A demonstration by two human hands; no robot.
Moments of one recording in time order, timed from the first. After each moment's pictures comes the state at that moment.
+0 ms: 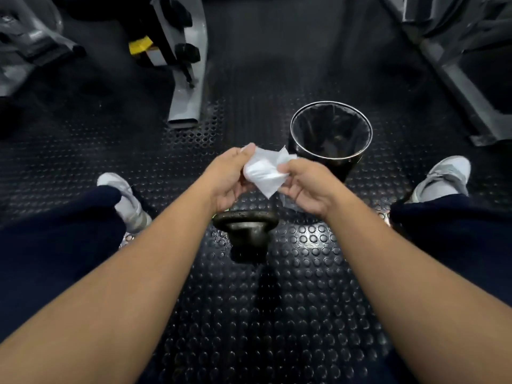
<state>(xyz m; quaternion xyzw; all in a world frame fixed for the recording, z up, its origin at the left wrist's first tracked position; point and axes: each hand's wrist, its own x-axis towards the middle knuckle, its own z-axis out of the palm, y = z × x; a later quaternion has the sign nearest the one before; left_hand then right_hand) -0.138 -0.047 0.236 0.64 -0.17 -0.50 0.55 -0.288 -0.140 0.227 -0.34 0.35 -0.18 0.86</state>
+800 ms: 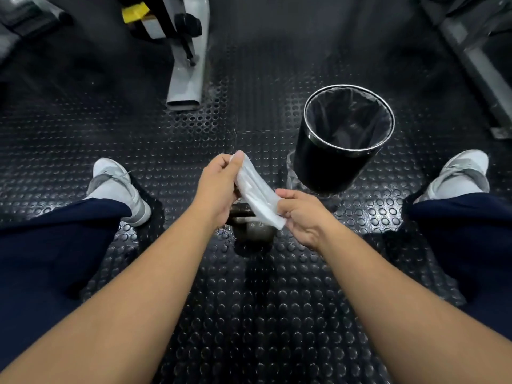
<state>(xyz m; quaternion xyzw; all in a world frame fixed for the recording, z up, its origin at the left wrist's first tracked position) -0.125 -0.017 0.189 0.67 -0.12 -0.40 0.61 -0.277 -0.097 0.152 -0.32 0.49 -0.12 0.80</state>
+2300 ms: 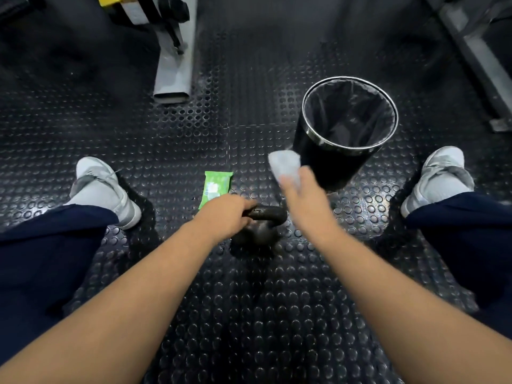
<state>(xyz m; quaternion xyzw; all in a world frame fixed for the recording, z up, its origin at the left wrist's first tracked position) -0.105 -0.017 0.127 0.77 -0.58 -0.24 -0.05 -0.276 -0.113 0.154 -0.73 0.48 -0.14 0.47</state>
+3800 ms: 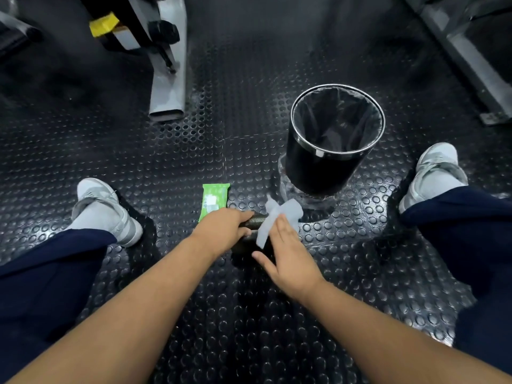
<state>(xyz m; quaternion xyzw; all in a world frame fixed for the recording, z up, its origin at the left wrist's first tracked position) -0.105 -0.016 0.119 0.77 -0.58 -0.25 -0.02 -0.312 -0.052 0.065 -0.89 0.34 0.01 0.31</state>
